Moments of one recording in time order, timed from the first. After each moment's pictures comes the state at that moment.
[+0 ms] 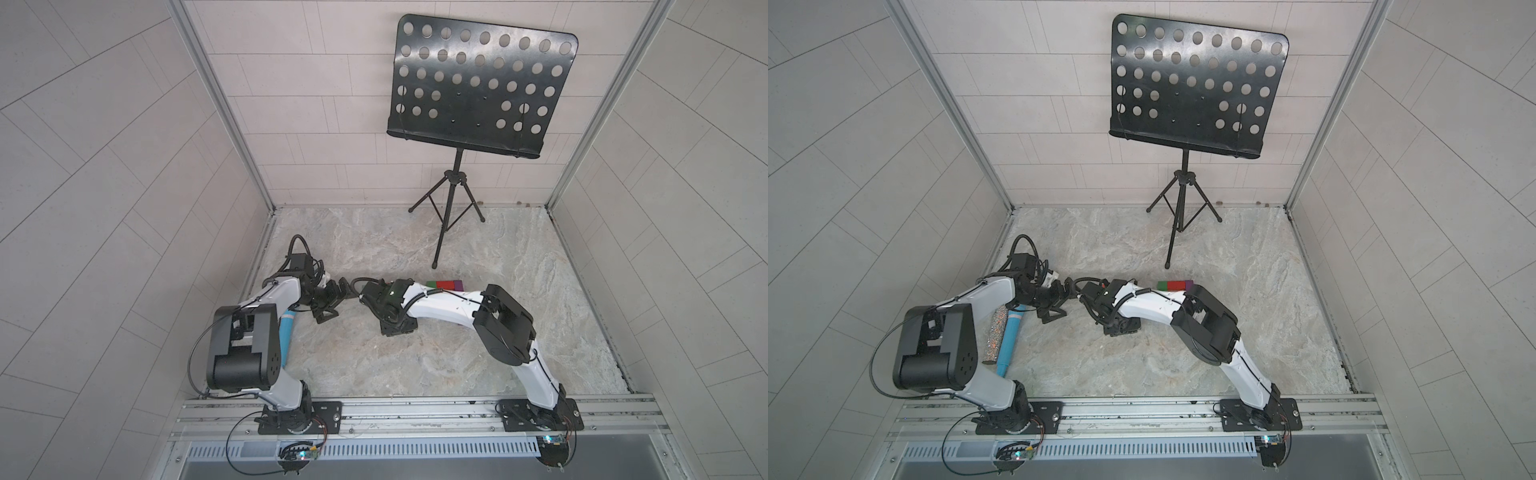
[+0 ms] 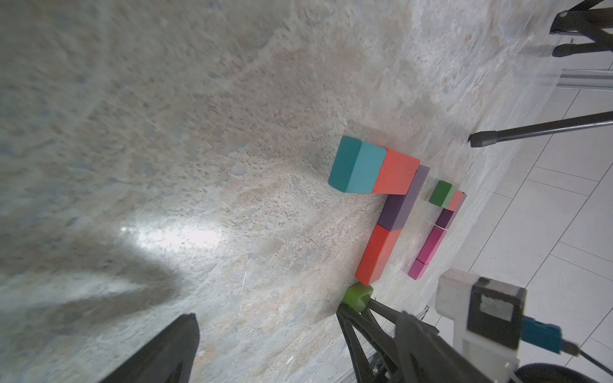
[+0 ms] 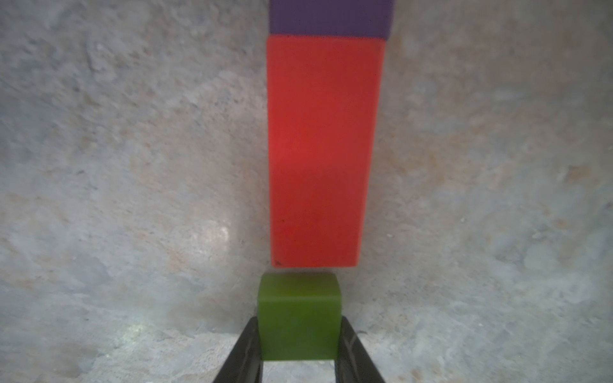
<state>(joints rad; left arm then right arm) 0.07 1.55 0.83 -0.62 0.66 -0.46 1.00 2.15 1.65 -0.97 0.12 0.90</state>
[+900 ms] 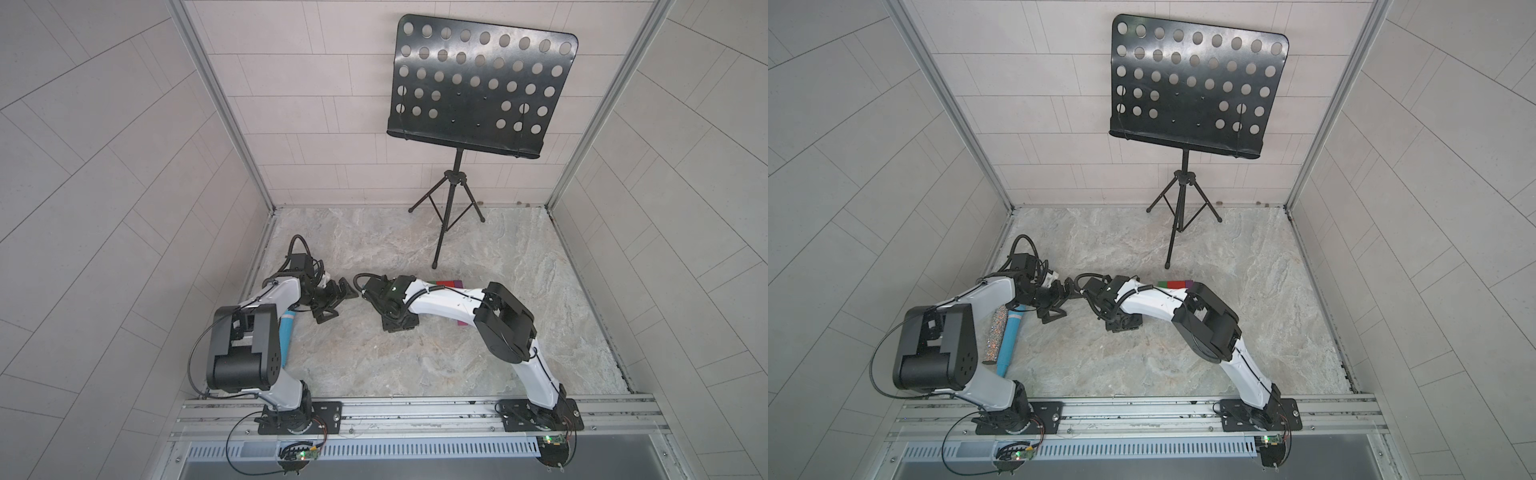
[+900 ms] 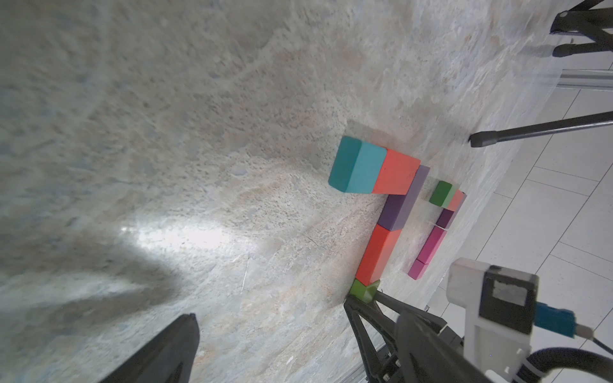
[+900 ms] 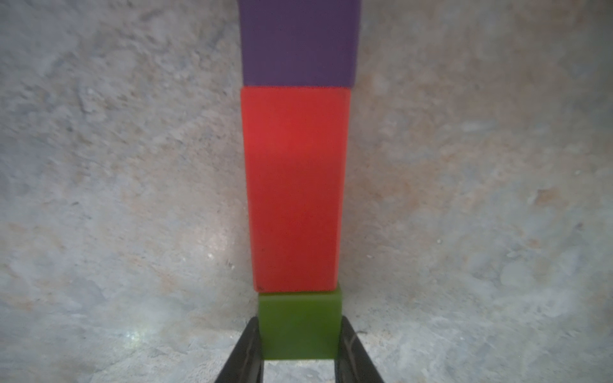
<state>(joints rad) 0.07 1.55 0.83 -0.62 0.66 -0.46 0.97 2.16 1.66 -0.97 0.12 0.89</state>
